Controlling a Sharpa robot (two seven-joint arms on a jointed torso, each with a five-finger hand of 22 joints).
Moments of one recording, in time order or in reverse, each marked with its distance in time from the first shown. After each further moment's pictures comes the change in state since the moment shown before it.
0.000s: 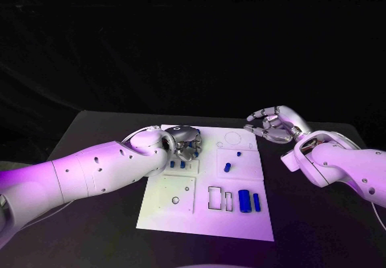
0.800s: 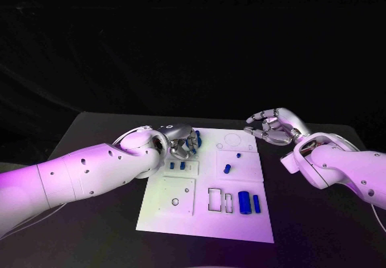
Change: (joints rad) left arm -0.004 -0.069 0.022 0.067 0.047 -0.073 0.021; left_hand -0.045 -0.019 -0.006 0.006 -0.005 0.023 -0.005 -0.021 0.000 0.025 -0.003 -0.042 -0.014 0.014 0.000 0.000 -0.009 0.000 0.007 0.000 0.014 0.017; right arm -0.004 -0.002 0.000 -0.001 0.000 0.000 0.000; right_hand 0.000 0.000 0.000 0.000 0.000 0.000 0.000 0.000 0.000 0.000 0.000 0.000 0.000 0.000 0.000 0.000 0.000 0.000 0.000 0.000 0.000 0.000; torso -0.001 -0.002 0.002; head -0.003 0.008
